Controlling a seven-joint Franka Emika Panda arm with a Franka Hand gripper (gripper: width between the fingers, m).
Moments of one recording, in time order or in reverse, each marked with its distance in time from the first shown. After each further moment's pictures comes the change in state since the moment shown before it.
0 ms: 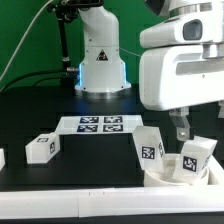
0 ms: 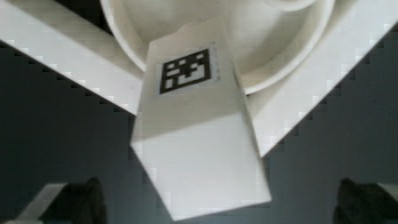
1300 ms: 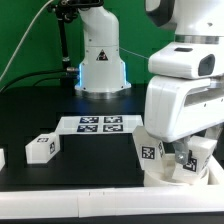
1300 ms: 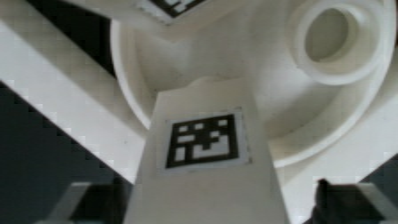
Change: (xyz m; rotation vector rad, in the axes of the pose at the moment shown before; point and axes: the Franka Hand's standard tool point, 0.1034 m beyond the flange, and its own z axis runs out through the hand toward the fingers) arm -0.009 0.004 0.030 0.008 -0.135 -0.037
